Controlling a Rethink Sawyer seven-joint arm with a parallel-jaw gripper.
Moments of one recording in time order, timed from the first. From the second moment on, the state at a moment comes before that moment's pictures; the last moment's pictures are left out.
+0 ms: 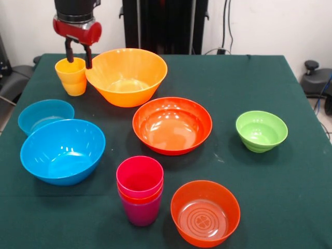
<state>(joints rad) -0.83 -0.69 0.12 1.95 -0.45 0.26 1.94</state>
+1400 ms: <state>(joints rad) -0.84 -0.61 0.07 1.95 -0.49 0.12 1.94</state>
